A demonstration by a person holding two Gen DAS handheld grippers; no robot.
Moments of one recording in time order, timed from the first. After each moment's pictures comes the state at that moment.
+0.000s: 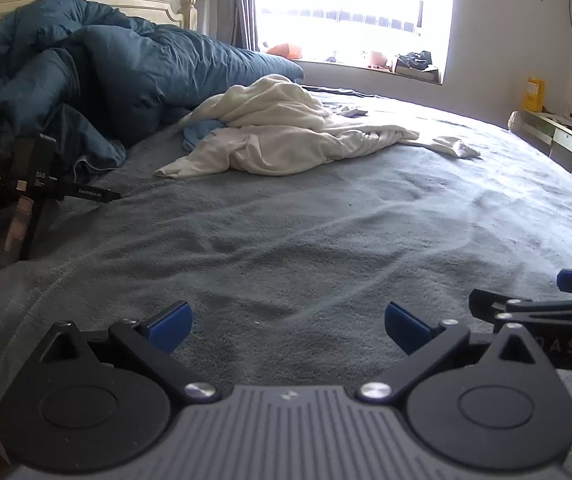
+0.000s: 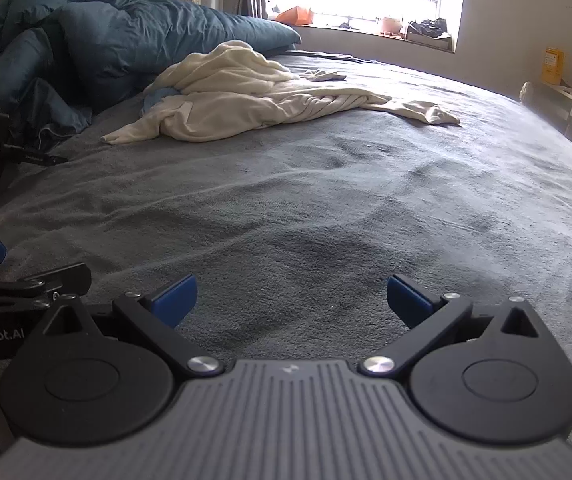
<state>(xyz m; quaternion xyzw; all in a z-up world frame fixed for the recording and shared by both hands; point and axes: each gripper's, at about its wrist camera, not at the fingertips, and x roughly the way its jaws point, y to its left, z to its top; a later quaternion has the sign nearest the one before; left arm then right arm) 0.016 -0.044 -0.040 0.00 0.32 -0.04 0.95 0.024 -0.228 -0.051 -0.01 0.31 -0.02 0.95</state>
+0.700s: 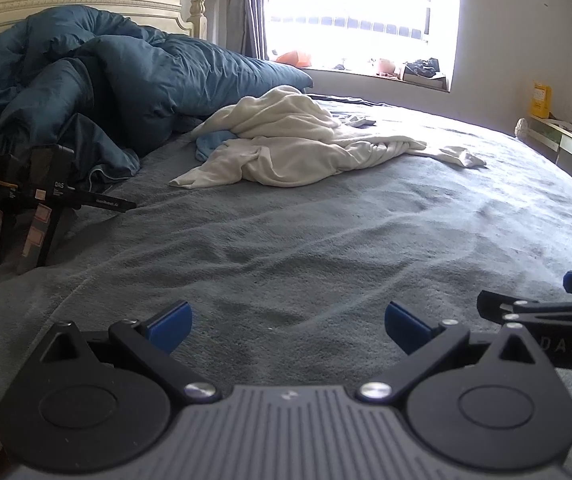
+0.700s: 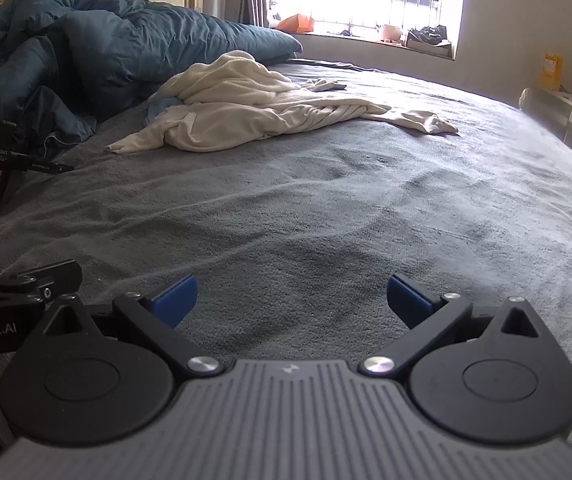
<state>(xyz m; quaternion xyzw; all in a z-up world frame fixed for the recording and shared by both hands) 0.005 -0.038 -0.023 0.00 0.30 -0.03 0.95 0.018 -0.227 -0.039 -0.01 0.30 -0.02 0.95</state>
